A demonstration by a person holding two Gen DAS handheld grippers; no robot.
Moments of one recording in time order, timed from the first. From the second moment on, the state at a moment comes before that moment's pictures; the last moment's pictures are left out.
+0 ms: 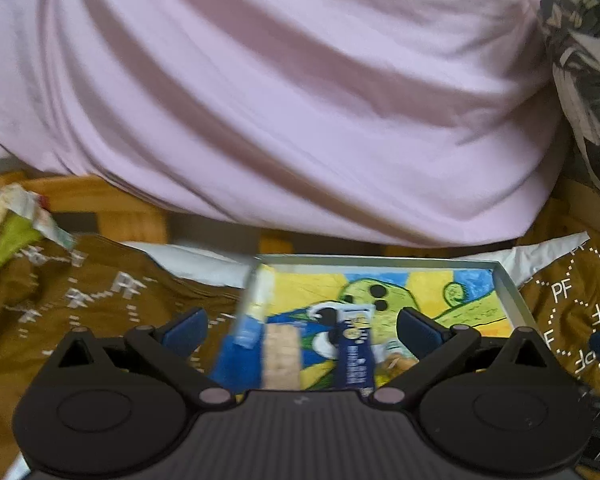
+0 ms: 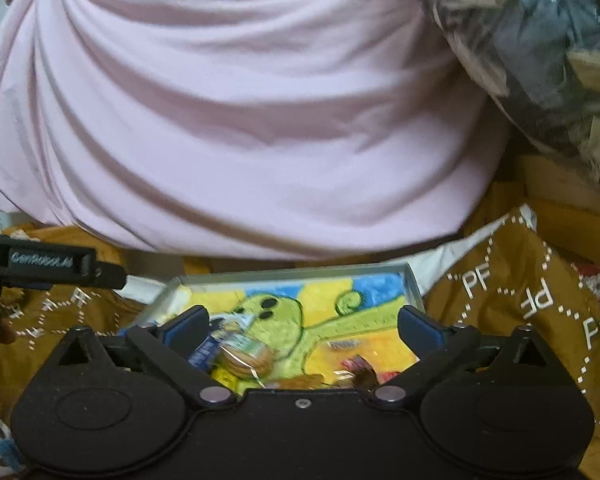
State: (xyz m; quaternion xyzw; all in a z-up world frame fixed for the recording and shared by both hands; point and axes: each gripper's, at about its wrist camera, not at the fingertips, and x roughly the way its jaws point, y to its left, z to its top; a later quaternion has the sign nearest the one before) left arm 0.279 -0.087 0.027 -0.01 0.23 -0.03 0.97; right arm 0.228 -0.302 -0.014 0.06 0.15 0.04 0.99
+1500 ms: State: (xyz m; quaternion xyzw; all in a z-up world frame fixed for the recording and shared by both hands) left arm 0.118 0.033 -0.047 0.06 0.31 -0.04 0.95; right arm 0.098 -0.189 -0.052 0.02 0.29 0.14 0.95
